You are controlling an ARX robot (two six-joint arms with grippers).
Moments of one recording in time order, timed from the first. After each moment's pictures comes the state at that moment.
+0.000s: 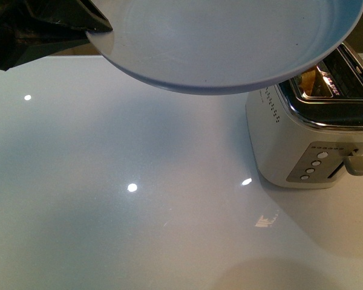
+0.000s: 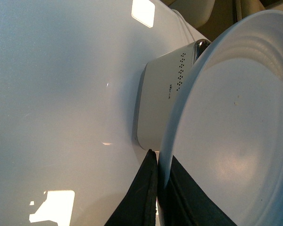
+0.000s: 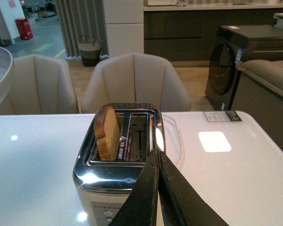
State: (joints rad) left arm -0.40 1.38 0.79 -0.03 0.20 -0.81; right arm 0.00 0.38 0.02 0.38 0.00 -0.01
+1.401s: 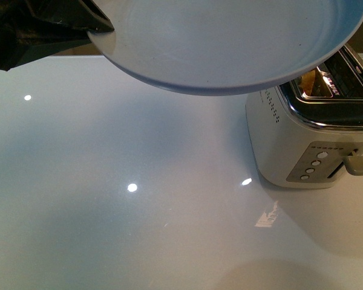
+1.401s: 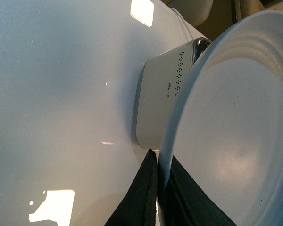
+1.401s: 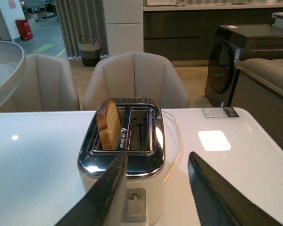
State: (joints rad) left arm -0.40 1.38 0.79 -0.03 0.20 -0.81; right arm 0.00 0.01 0.02 0.00 0.00 0.00
